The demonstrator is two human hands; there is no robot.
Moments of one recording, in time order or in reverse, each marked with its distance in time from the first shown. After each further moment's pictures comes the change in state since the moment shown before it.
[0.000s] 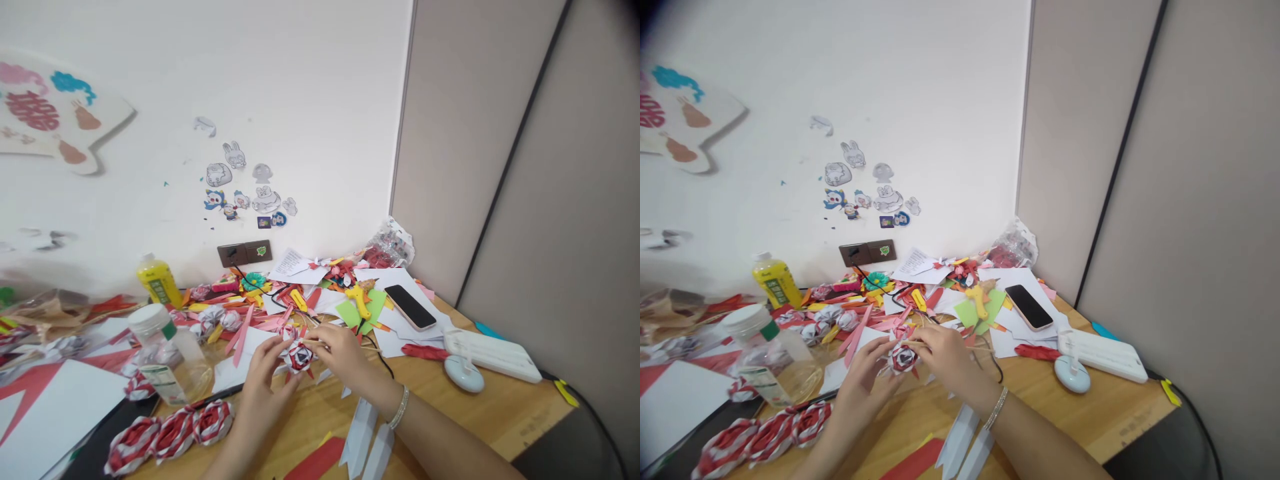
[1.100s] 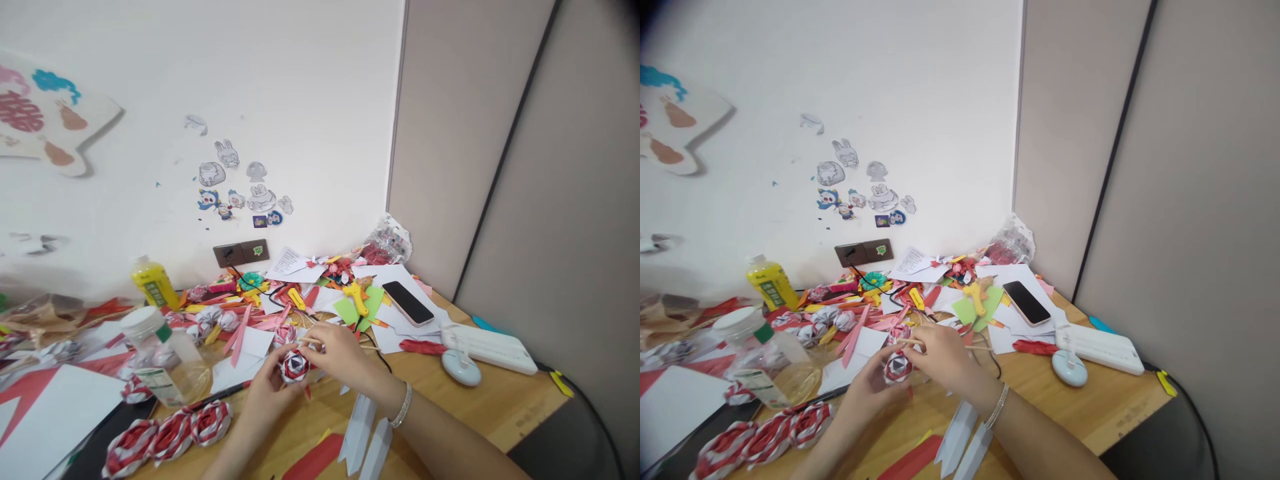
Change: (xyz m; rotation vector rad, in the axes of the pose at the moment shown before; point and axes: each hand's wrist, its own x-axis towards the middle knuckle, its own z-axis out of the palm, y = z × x) left_hand 0.000 0.015 0.010 -0.500 -0.147 -0.322; right_hand 0.005 -0.015 -0.011 -0.104 -0.103 0.149
